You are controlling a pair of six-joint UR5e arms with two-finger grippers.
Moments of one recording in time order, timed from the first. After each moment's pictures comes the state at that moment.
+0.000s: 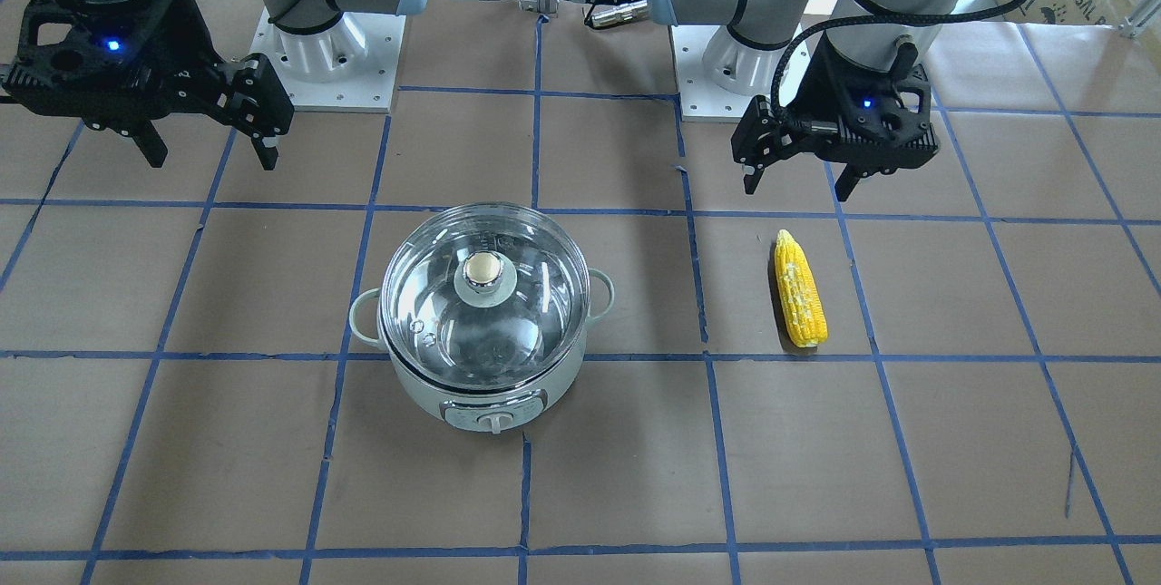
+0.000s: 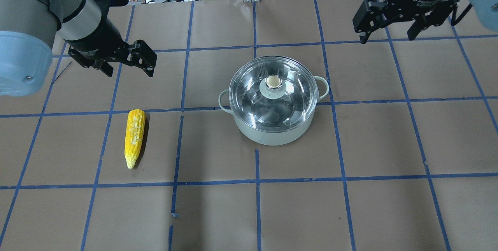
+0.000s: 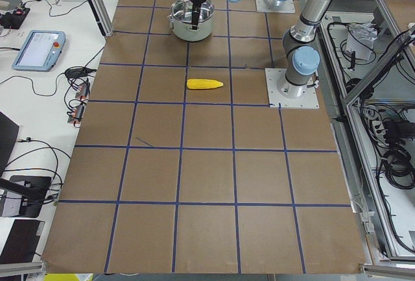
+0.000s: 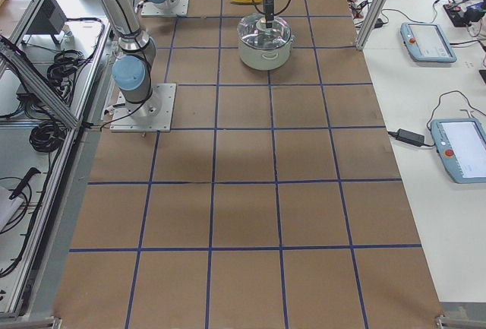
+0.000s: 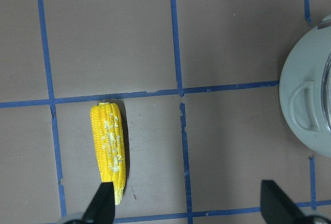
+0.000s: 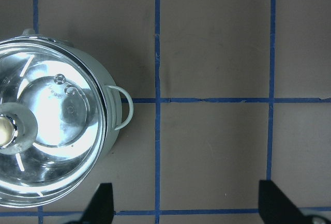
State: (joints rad) left arm -1.52 -1.52 -1.70 -1.41 1.55 0.11; right arm 1.53 -1.58 1.53 -1.61 -1.60 -0.05
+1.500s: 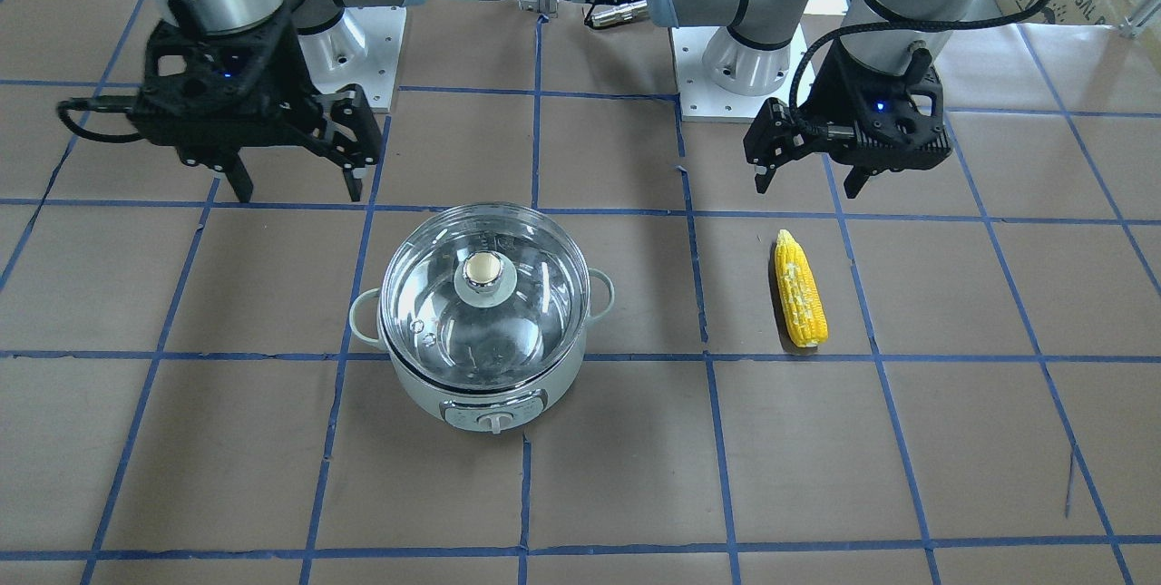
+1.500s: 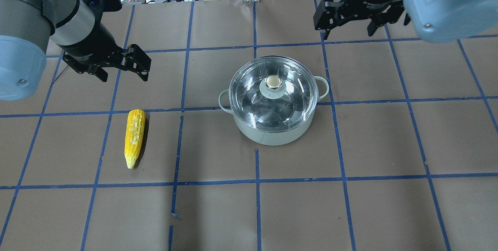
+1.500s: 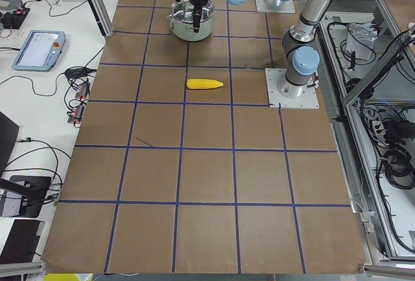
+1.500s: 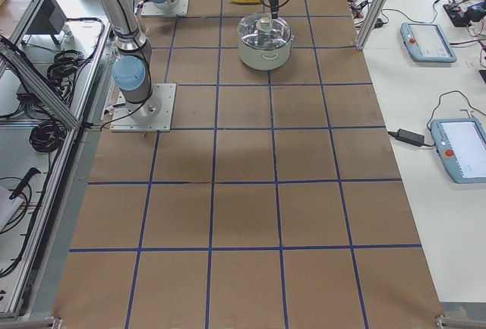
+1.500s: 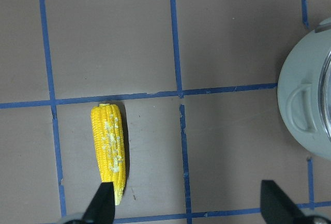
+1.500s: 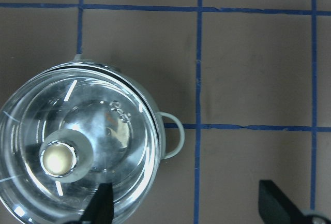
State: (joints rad) left arm -1.48 -1.51 -1.74 -1.41 1.55 0.11; right arm 1.70 -1.51 1.52 -1.75 -1.59 0.07
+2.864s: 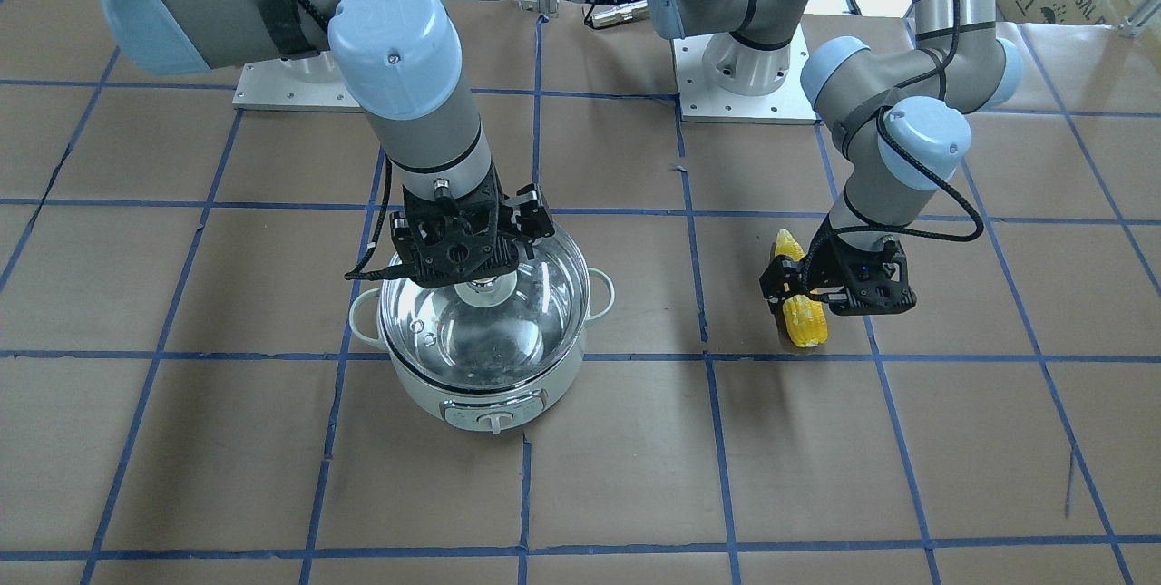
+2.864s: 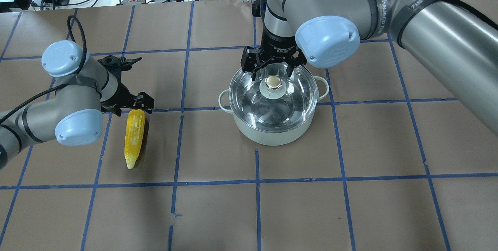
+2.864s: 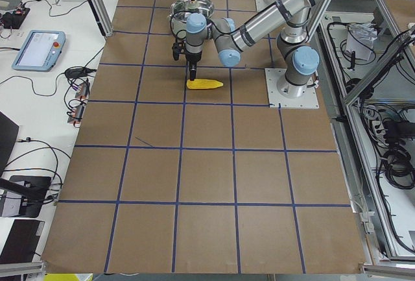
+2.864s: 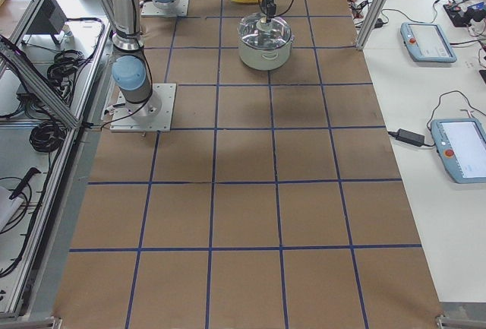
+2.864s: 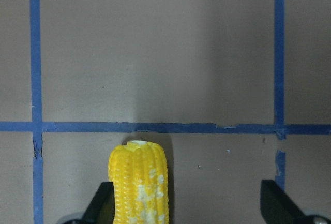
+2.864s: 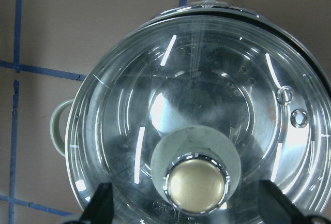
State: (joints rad) left arm -1.32 -1.75 -2.11 -0.77 1.55 0.19; right arm 1.85 -1.28 1.52 -1.80 -1.45 0.11
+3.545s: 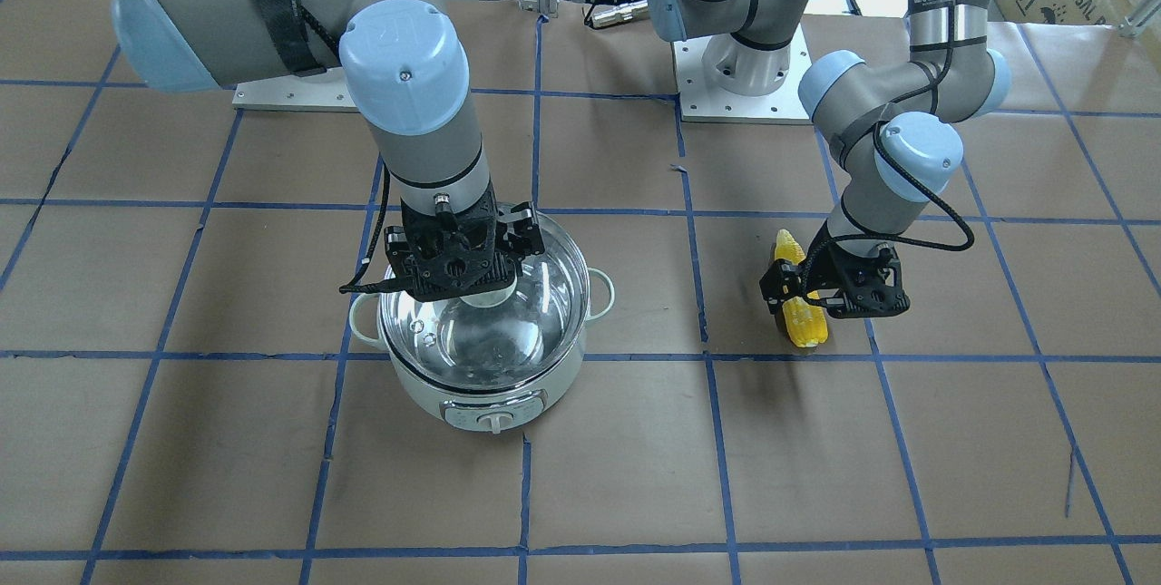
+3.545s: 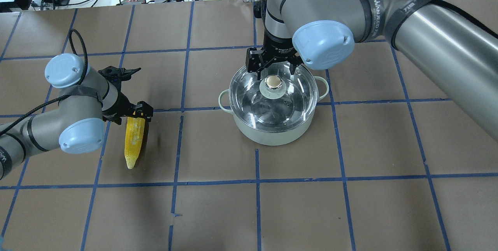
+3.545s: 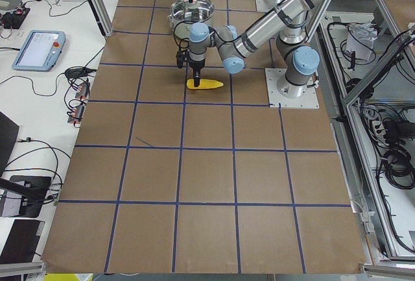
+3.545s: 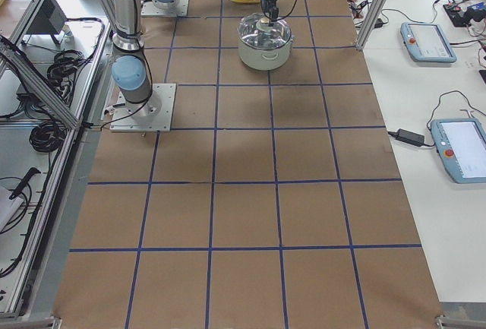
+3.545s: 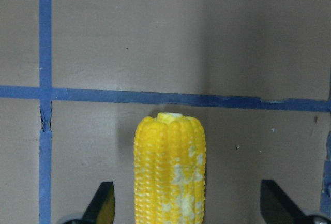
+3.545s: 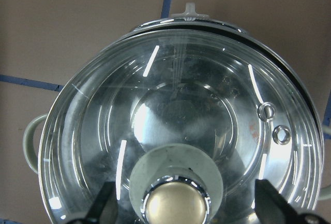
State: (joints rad) left arm -1.30 -1.79 -2.15 -0.72 1.55 0.21; right arm 1.86 -1.26 1.53 -1.85 -1.50 0.11
